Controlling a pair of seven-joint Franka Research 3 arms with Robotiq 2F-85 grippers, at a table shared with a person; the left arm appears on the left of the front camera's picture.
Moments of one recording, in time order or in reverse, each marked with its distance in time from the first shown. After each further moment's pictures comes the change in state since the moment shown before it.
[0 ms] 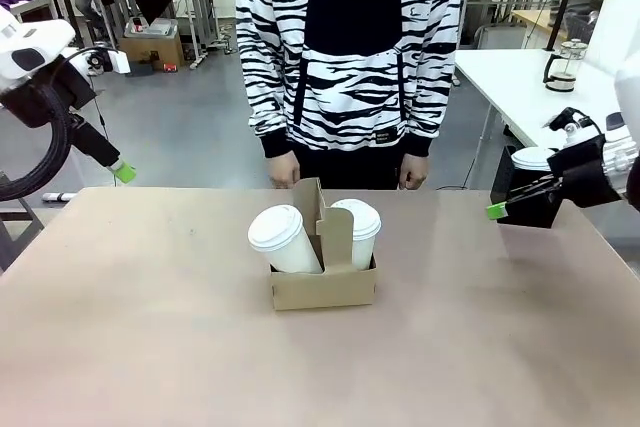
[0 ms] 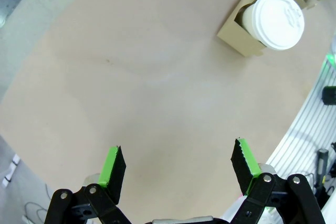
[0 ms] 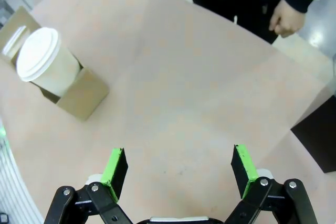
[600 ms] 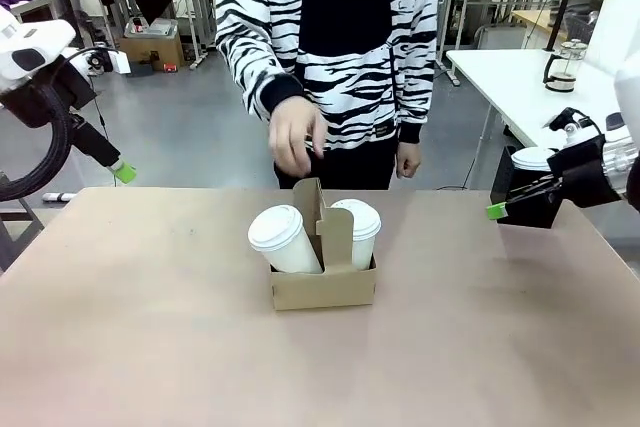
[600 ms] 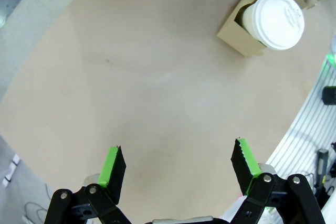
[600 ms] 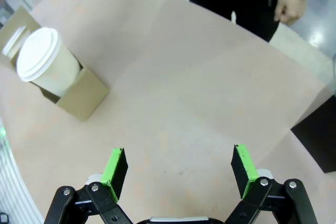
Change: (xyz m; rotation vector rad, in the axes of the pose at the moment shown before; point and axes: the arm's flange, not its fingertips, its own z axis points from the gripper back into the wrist) left arm 0.000 0.000 0.000 0.000 0.000 0.000; right arm 0.000 0.000 0.000 0.000 0.000 0.000
